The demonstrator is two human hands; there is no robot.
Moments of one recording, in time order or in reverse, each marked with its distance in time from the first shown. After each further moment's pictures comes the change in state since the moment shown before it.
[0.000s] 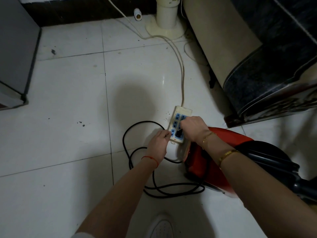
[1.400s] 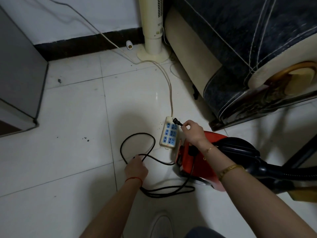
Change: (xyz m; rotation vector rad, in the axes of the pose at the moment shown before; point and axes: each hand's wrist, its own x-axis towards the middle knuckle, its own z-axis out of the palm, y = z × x) left_hand -0.085 0.007 -0.044 -0.035 -0.143 -0.681; right_hand -0.068 0.013 -0.014 1.202 0.260 0.563
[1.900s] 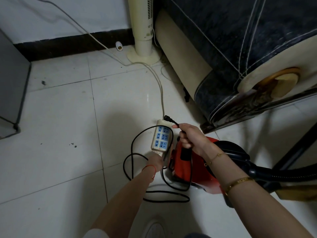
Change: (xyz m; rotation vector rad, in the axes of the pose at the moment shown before) left_hand 0.036 0.092 0.034 -0.204 -0.332 0.181; right_hand -0.019 -0.012 -0.032 0.779 -0.244 0.235
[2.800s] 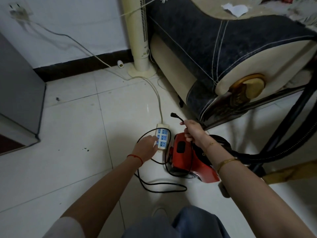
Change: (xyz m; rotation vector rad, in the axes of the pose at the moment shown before) left_hand -0.104 0.025 -0.099 0.447 0.307 0.494; right_hand -0.049 -0.016 -0.019 -0.021 0.164 -0.036
